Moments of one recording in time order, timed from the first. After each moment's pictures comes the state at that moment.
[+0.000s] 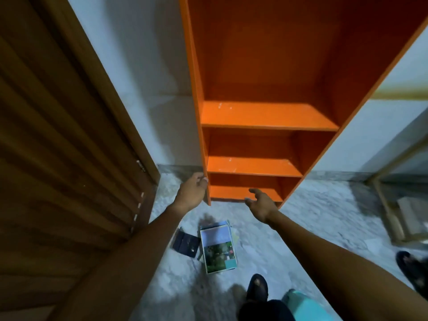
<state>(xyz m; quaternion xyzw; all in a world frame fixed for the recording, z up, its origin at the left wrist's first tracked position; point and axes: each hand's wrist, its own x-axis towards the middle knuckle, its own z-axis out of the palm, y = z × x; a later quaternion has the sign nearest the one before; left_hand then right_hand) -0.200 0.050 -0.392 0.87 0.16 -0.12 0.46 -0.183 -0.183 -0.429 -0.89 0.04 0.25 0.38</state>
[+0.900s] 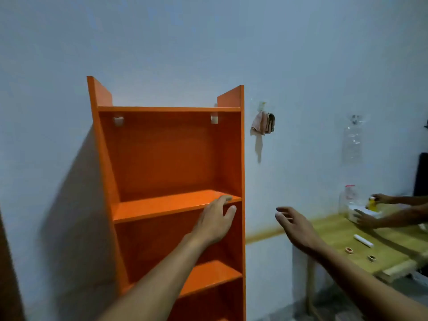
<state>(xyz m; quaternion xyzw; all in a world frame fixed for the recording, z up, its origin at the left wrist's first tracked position) -0.162 -0.181 0.010 0.86 -0.29 0.14 0.39 -0.214 -0.415 -0.032 -0.87 0.06 -0.26 0.42</state>
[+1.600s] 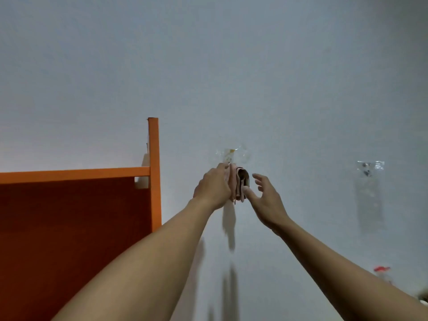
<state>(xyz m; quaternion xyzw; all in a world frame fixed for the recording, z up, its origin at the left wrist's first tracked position) 0.200 -0.490 0.233 0.85 -0.28 0.28 0.34 0.176 -0.641 0.181 -0.78 -0.04 -0.43 0.45</state>
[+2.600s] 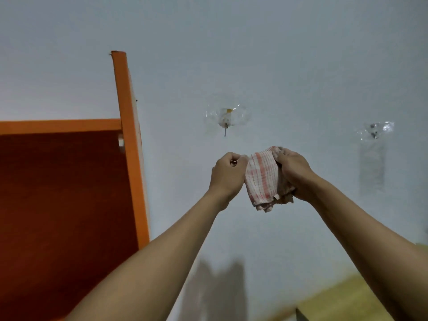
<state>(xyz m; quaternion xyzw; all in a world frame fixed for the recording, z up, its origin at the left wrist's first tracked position) 0.202 -0.529 0.166 0.73 -0.28 0.14 0.61 0.152 -0.682 0.174 -0.74 0.02 -0.29 0.61</state>
